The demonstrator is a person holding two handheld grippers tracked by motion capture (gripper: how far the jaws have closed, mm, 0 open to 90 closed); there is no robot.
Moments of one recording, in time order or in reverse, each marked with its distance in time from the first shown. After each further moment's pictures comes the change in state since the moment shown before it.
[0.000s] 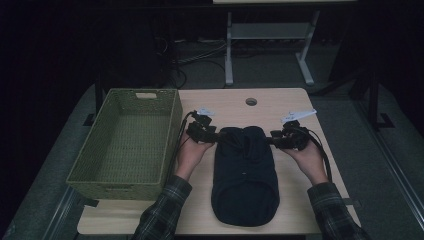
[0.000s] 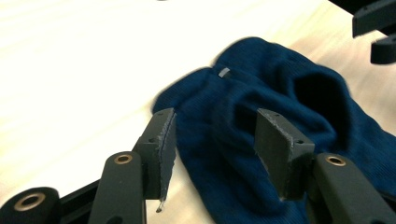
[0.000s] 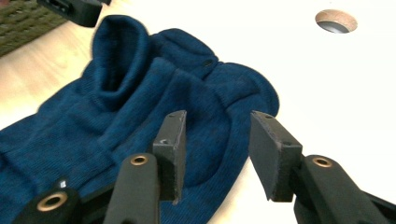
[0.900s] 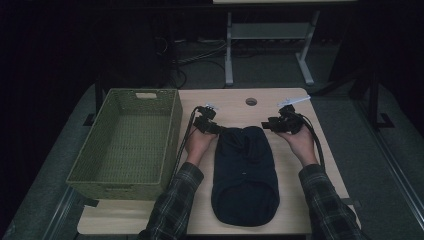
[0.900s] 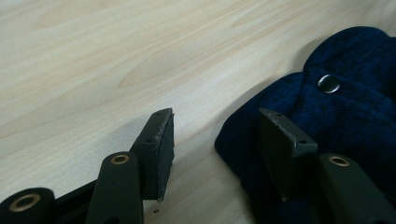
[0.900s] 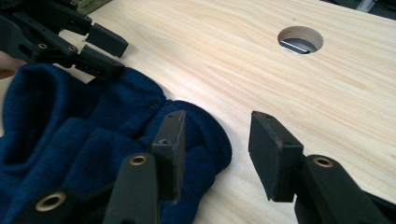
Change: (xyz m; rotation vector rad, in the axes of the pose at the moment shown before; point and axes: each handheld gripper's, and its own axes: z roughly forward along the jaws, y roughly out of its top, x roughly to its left) left arm 0.041 0.004 0.070 0.109 0.047 -0.072; right arm -0.042 0.025 0.034 -0.027 -0.028 0.078
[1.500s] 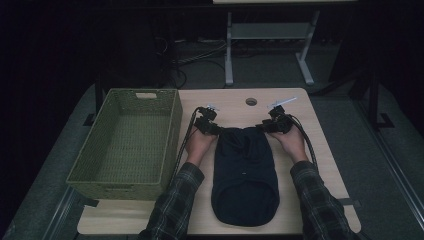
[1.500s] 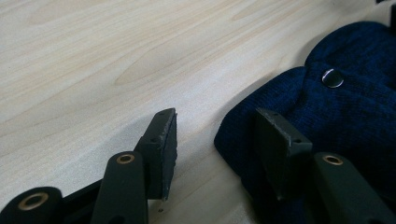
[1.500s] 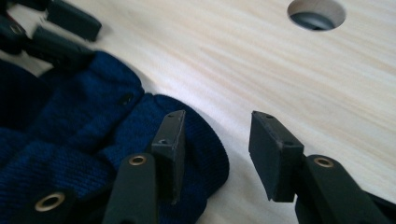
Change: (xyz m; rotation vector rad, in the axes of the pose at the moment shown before) left arm 0.000 -0.002 0.003 0.007 0.000 0.015; right arm -0.005 -0.001 0.044 0.094 -0.014 -0.001
